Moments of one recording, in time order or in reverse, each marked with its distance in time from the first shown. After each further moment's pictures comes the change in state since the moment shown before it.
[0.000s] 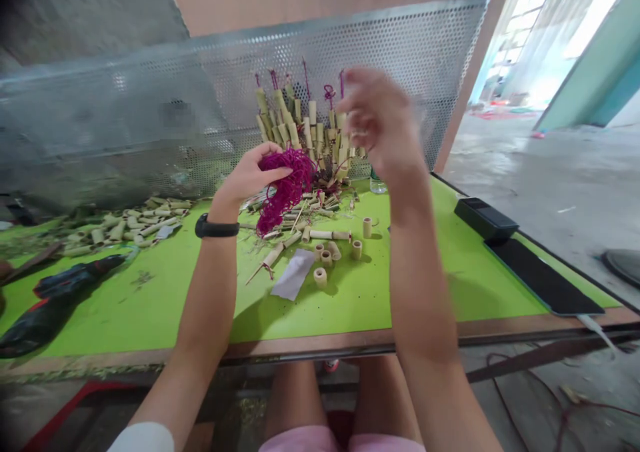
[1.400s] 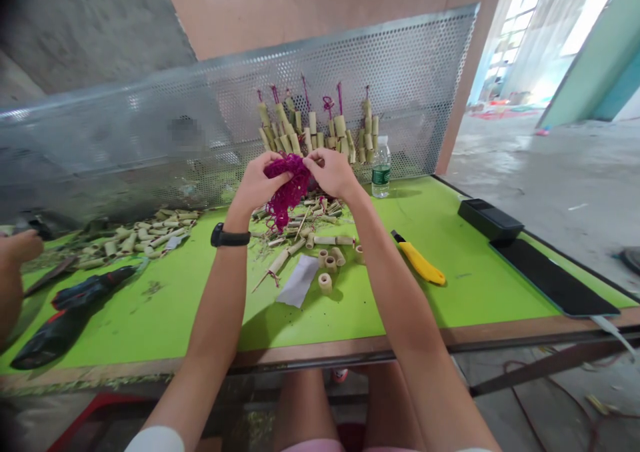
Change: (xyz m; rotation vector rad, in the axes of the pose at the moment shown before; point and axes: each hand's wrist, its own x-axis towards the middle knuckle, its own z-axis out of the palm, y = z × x) left_hand 0.005 0.006 0.010 0.109 0.168 -0.017; right_hand 0.020 0.081 0.091 -0.076 -0.123 0.038
